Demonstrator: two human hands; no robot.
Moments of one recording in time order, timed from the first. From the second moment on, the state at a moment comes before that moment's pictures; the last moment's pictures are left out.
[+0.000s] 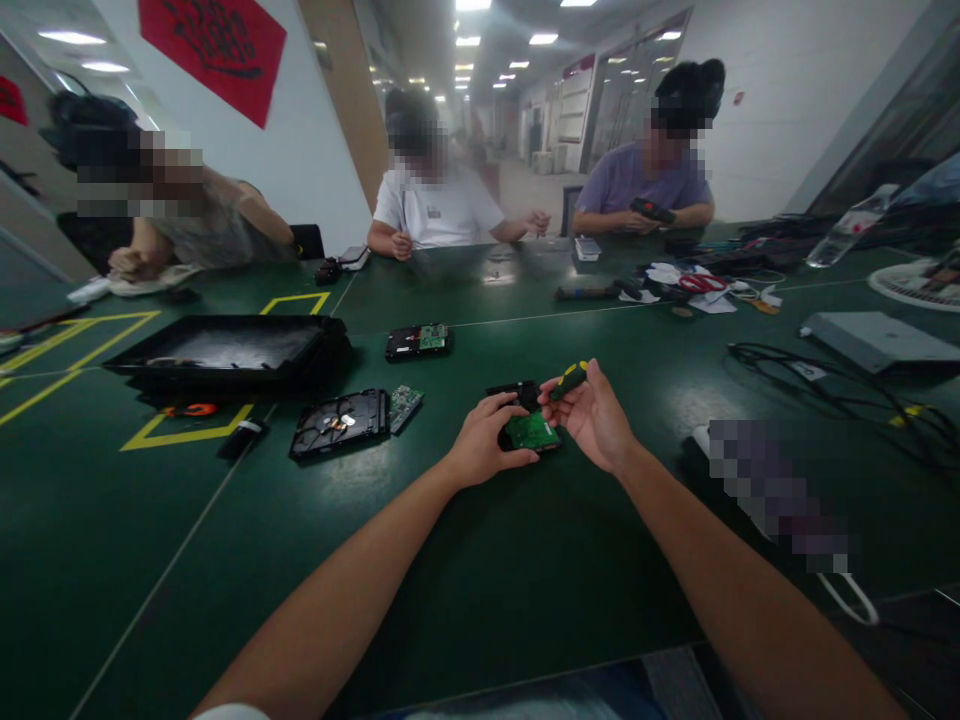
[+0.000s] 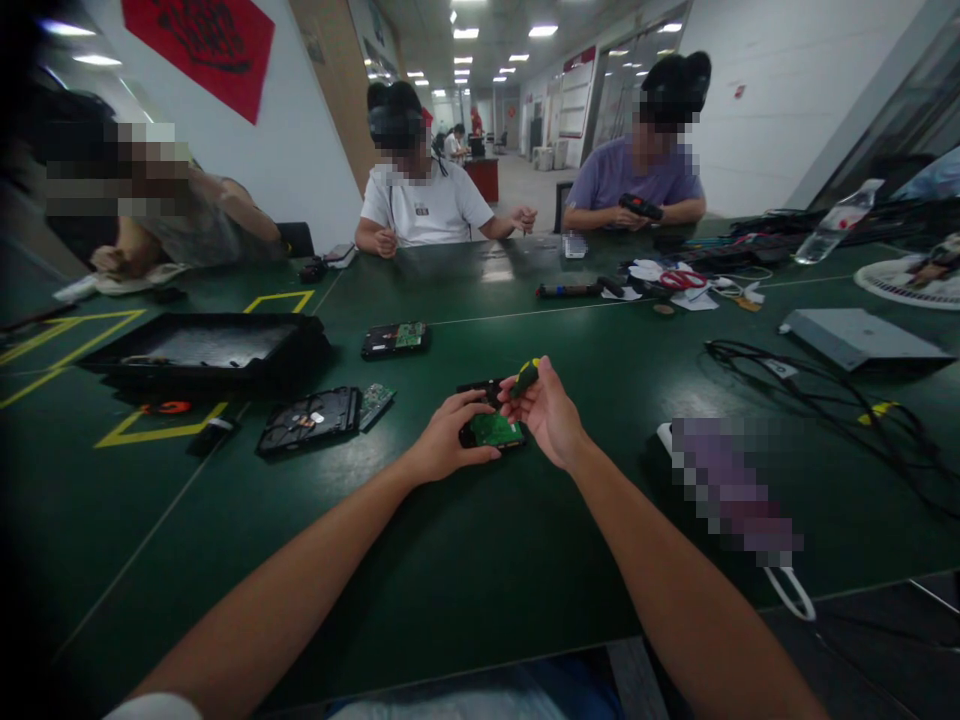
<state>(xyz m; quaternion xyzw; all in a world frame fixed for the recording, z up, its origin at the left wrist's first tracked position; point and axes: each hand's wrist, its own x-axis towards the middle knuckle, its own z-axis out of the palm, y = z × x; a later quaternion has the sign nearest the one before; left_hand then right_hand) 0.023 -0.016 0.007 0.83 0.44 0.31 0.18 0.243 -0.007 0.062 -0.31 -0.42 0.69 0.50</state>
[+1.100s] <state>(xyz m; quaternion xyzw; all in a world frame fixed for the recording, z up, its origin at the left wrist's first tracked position) 0.022 -0.016 0.005 0.83 0.44 0.30 0.18 0.242 -0.007 0.059 -0.30 -0.42 0.69 0.50</state>
